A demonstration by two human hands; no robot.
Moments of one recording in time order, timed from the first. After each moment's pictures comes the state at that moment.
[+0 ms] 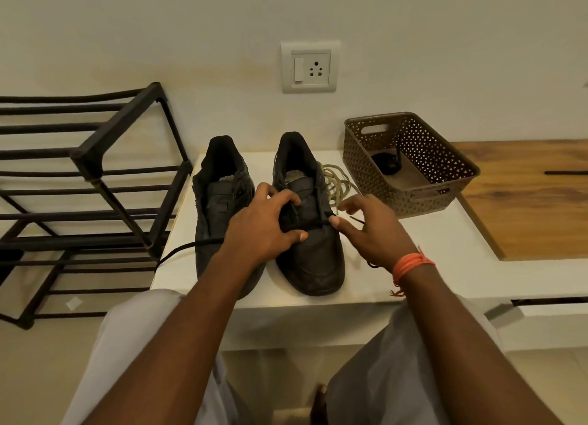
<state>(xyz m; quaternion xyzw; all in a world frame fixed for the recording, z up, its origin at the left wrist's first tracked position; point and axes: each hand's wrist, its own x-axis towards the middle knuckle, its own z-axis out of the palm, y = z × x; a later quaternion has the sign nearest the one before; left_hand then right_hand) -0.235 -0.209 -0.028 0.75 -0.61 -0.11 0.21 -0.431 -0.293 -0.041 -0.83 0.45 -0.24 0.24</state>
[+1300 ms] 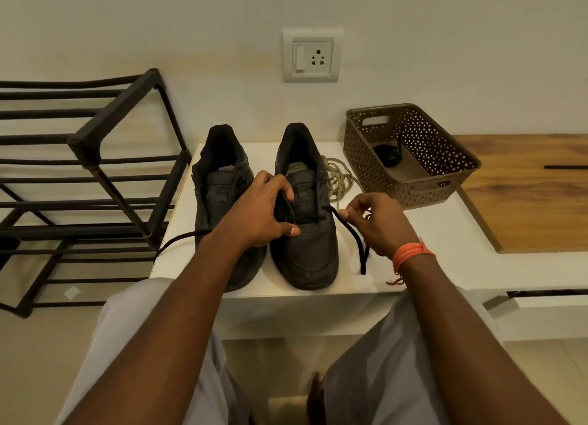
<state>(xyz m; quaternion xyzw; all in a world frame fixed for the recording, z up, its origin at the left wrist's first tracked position) -0.223 -0.212 -0.023 0.72 -0.62 -0.19 0.25 -0.433 -0.297 -0.043 -0.78 0.50 -0.23 0.30</state>
